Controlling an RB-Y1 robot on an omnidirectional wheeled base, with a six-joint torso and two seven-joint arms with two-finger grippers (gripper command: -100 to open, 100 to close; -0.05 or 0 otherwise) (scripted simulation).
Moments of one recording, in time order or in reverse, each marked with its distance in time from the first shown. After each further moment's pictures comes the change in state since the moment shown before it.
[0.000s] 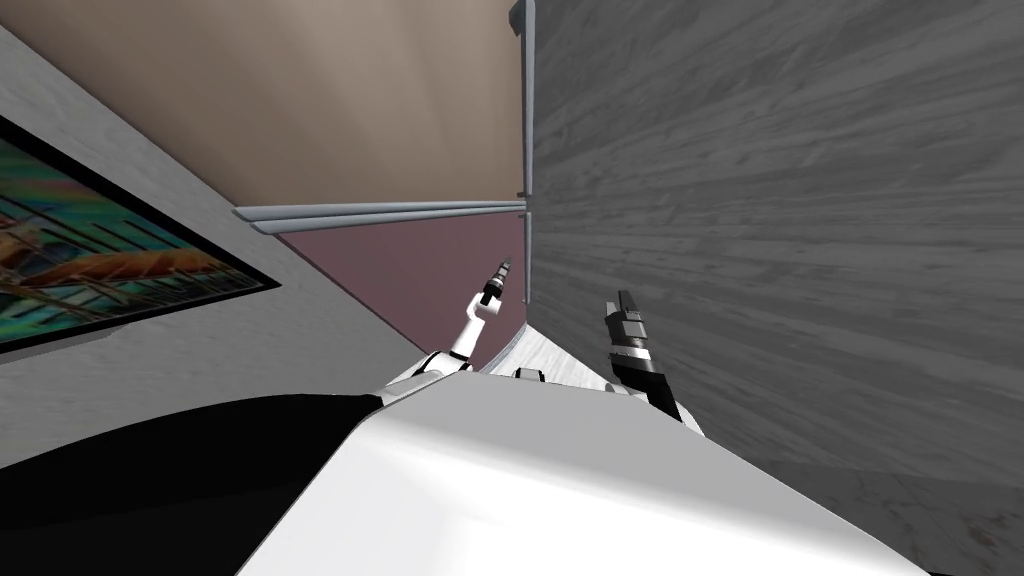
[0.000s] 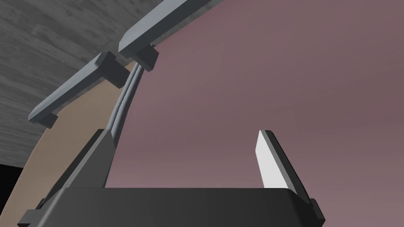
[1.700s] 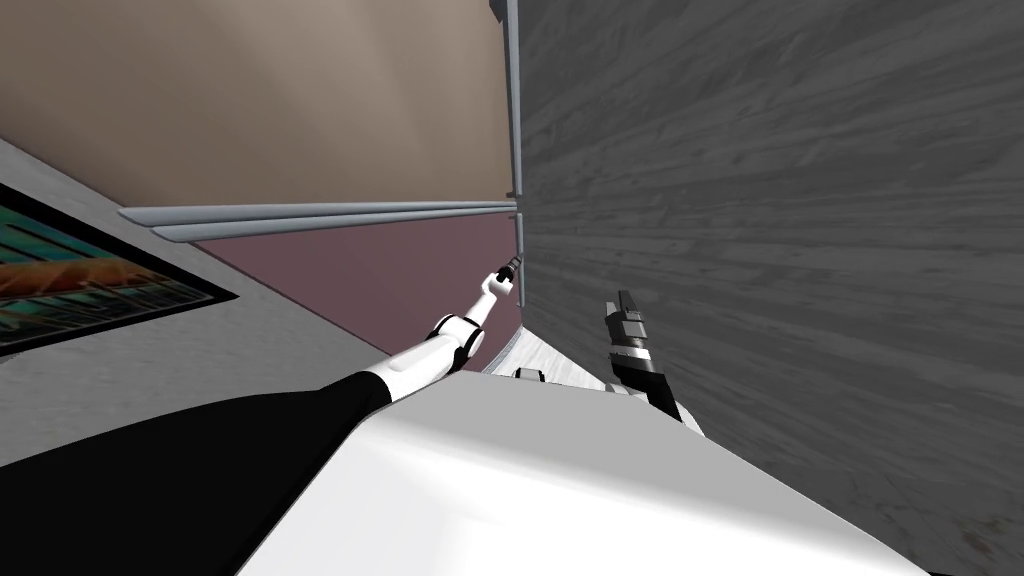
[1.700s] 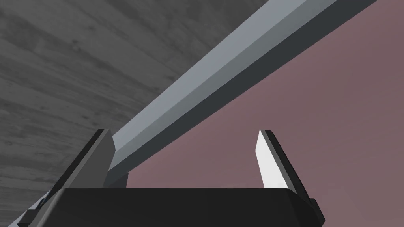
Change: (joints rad) left arm -0.419 -0.003 -0.053 0.469 0.007 0.214 -0.062; right arm 0.000 0.000 0.000 0.000 0.000 0.000 0.000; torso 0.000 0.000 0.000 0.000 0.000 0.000
